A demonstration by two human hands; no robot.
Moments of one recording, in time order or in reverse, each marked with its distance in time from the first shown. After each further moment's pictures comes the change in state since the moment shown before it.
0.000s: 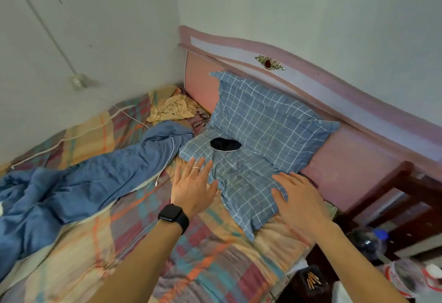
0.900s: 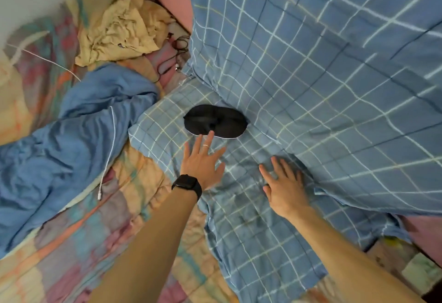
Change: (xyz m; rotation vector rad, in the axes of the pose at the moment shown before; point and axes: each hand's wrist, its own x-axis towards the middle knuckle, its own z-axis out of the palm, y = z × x) left_hand 0.382 -0.059 0.390 0.198 -0.541 -0.015; right_hand 0.372 0.179 0.388 -0.098 -0.654 -0.004
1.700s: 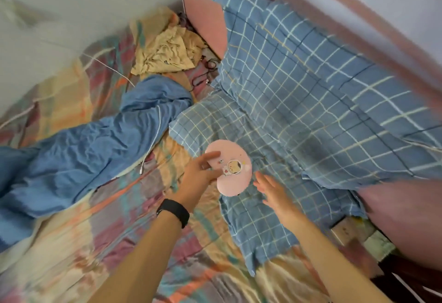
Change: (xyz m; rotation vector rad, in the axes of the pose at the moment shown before) left_hand -0.199 0.013 -0.117 -1.650 0.090 -0.362; right_hand -0.162 -0.079 -0.093 1.295 -0.150 0.140
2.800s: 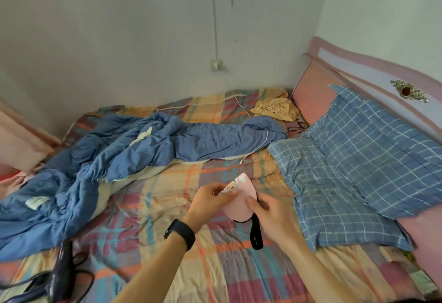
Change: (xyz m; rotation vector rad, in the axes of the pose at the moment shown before) left_hand -0.487 -0.143 -0.251 0.092 0.336 0.345; right_hand -0.395 0.092 0.324 -0.468 -0.091 -0.752
